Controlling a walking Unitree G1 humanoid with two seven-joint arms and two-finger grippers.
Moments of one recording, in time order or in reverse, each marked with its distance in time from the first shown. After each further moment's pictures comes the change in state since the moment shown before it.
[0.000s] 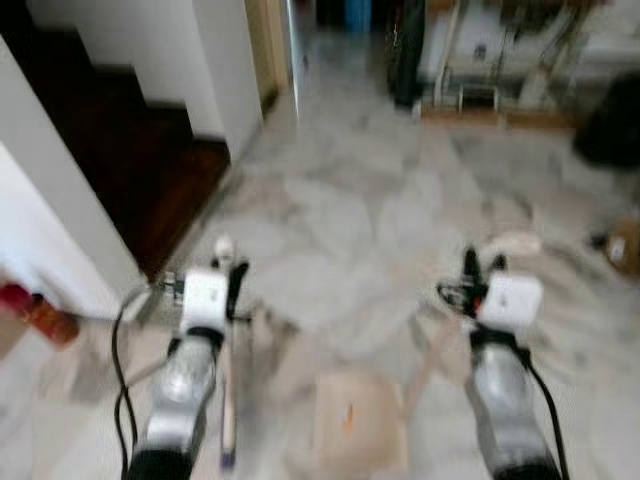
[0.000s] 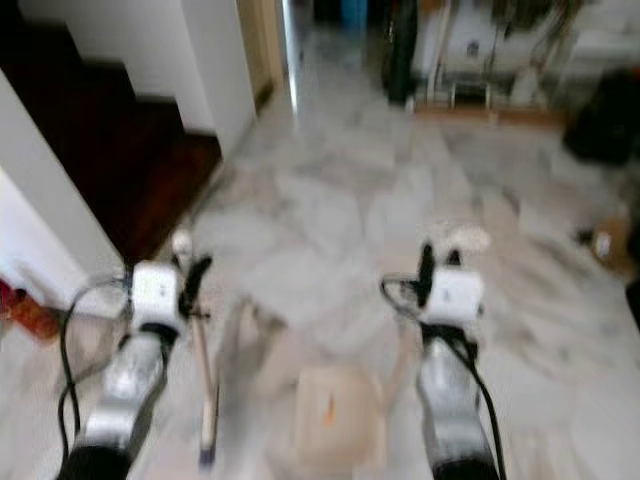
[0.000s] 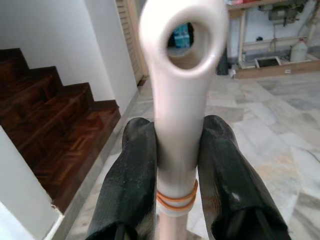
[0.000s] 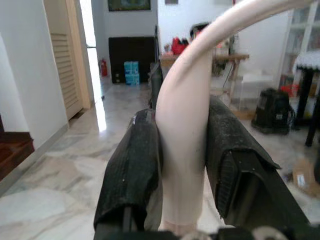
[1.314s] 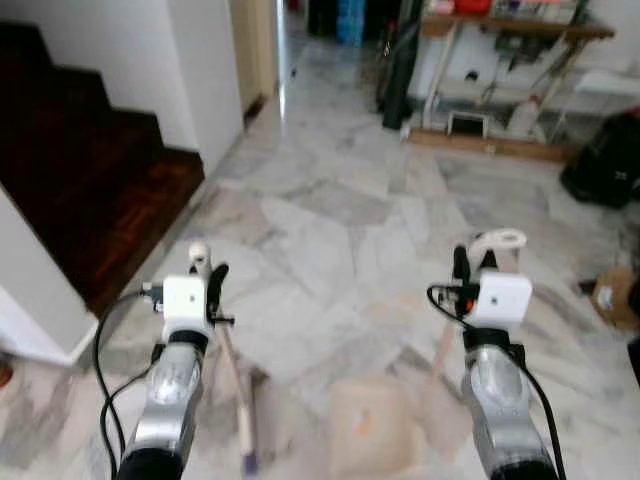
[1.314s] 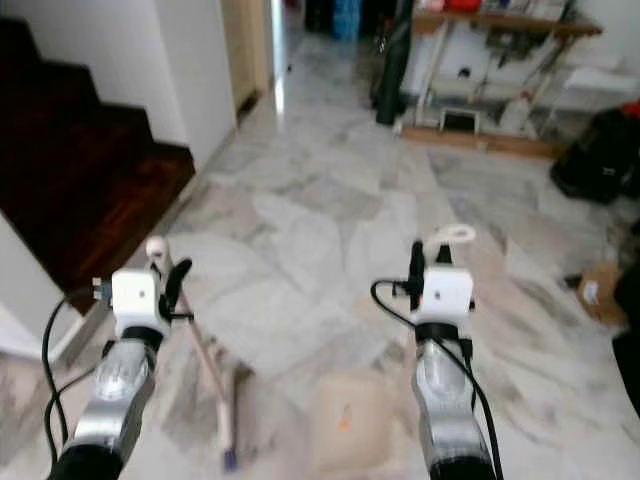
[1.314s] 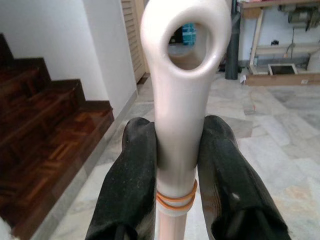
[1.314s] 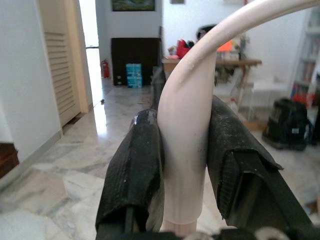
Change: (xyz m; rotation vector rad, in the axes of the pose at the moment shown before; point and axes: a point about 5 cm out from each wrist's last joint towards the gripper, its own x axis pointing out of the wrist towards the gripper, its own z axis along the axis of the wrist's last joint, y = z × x) left arm -0.001 0.020 -0.007 -0.011 0.014 0.086; right arm 0.001 0.013 0.003 0.061 -0.014 0.036
